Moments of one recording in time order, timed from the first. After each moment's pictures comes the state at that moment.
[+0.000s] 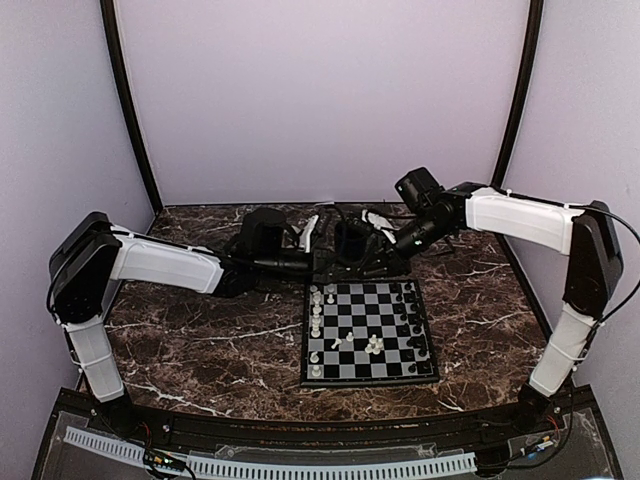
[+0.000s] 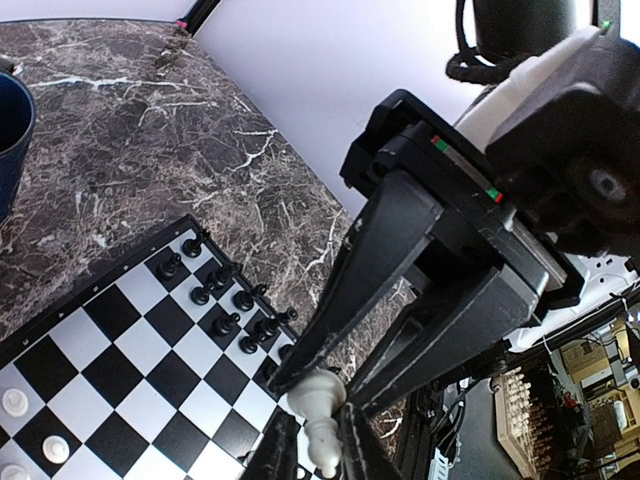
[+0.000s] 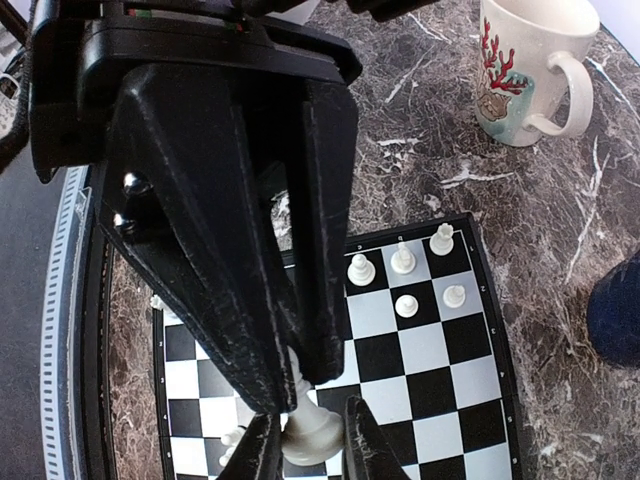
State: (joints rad) left arm -0.83 1.83 1.11 0.42 0.51 -0.65; right arm 0.61 1.74 1.41 -0.71 -0.72 -0.56
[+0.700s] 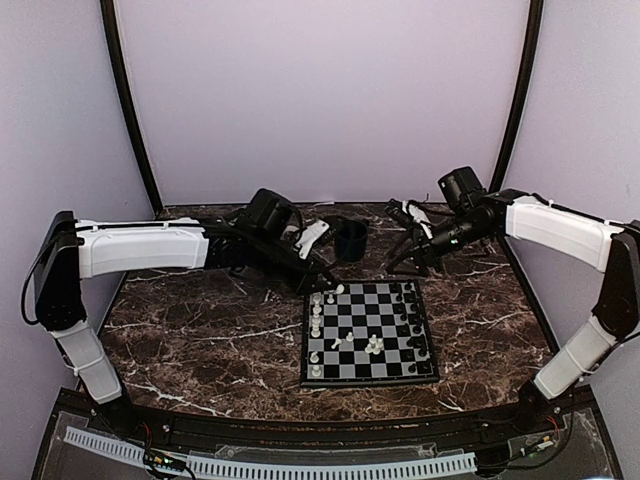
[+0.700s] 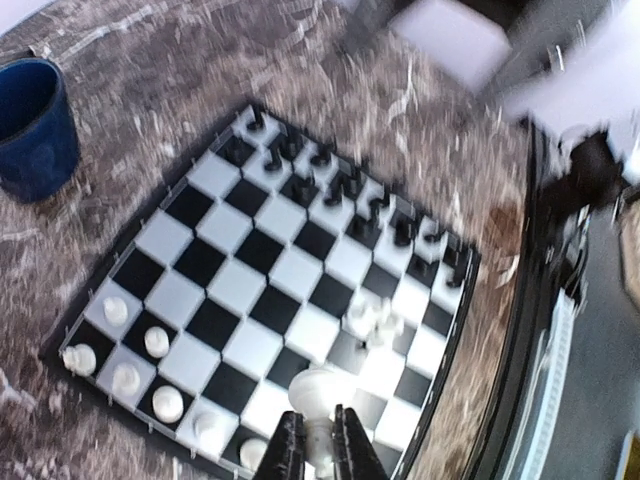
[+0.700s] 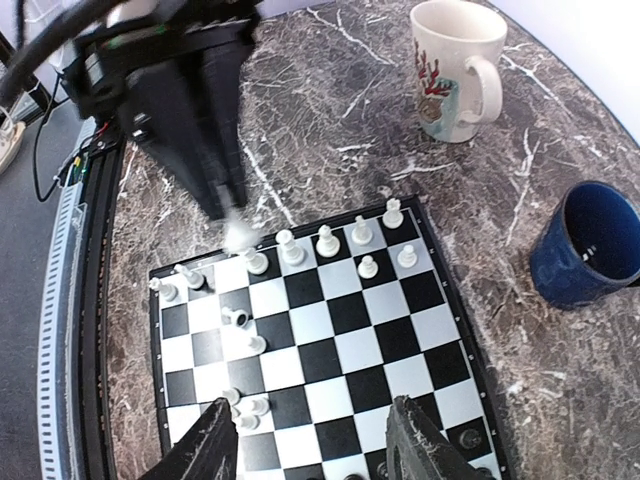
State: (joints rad) left arm -0.86 1.74 1.31 -0.28 0.40 -0.15; right arm 0.46 1.53 1.21 -0.64 -0.78 -0.57
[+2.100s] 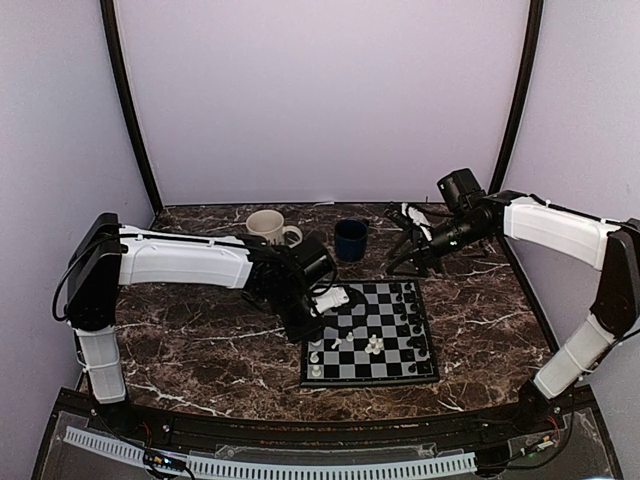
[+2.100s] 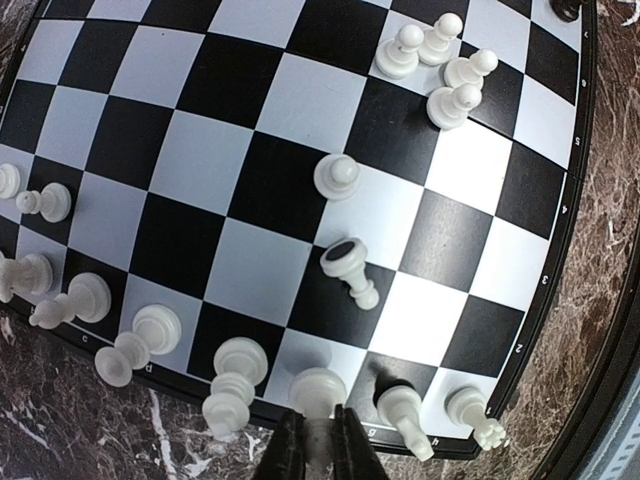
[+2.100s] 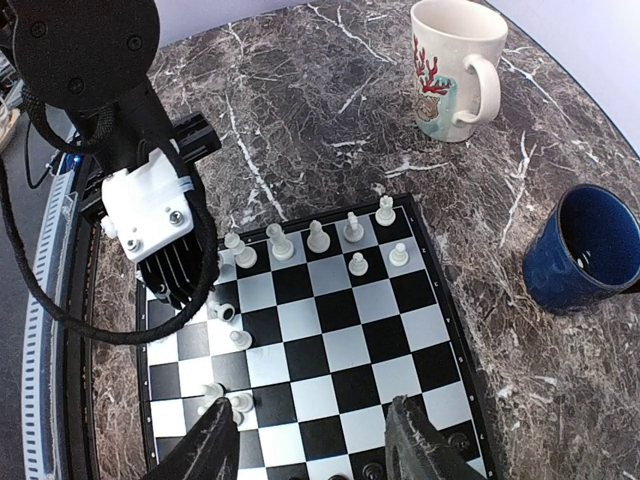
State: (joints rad) left arm -1.01 1.92 1.42 -0.74 0.11 0.20; right arm 0.45 1.55 1.20 -0.62 -0.78 -0.62
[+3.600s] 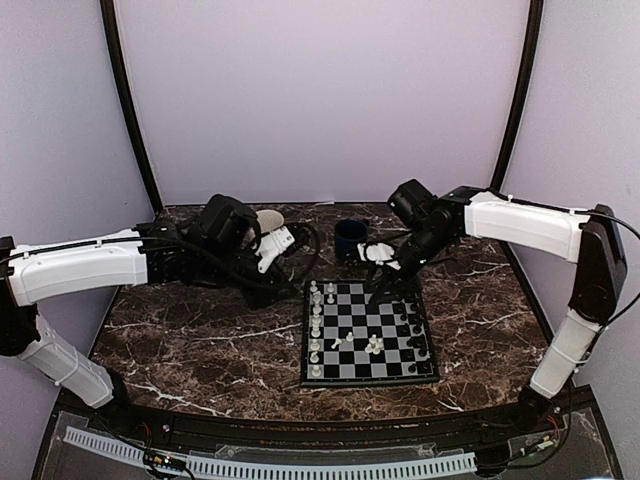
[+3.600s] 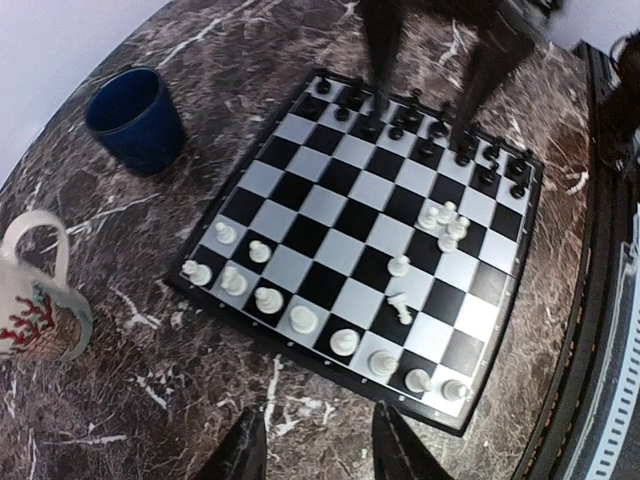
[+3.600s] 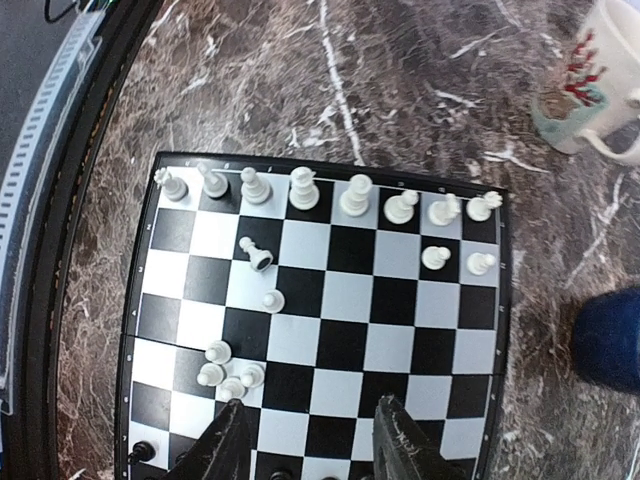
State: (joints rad) left arm -0.95 1.43 1.15 -0.50 0.06 0.12; right arm 0.65 1.67 1.37 -0.87 -0.57 -0.93
